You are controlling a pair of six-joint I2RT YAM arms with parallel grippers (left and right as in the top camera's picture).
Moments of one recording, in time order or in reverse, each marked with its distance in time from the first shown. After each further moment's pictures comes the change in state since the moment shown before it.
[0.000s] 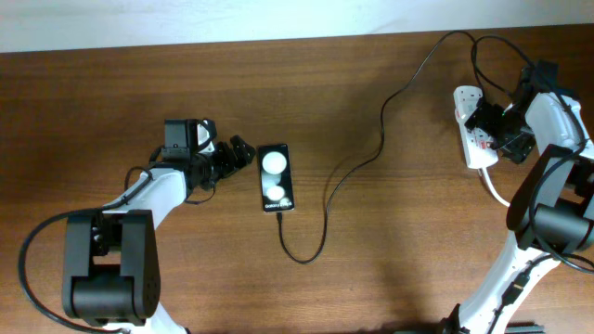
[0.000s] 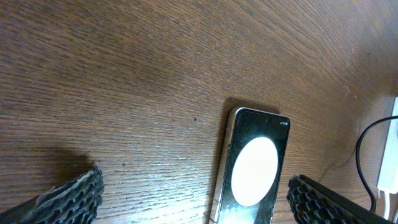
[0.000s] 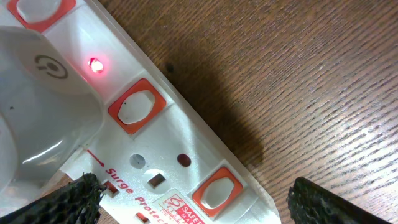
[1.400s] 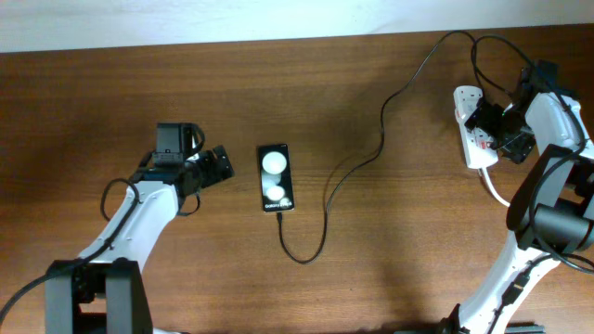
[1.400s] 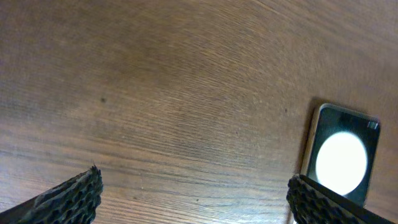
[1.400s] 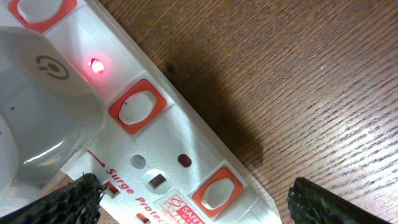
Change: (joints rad) left arm -0.017 -0.220 -0.029 -0.233 -0.394 0.149; right arm 0.000 0.000 0.000 0.001 0.000 0.000
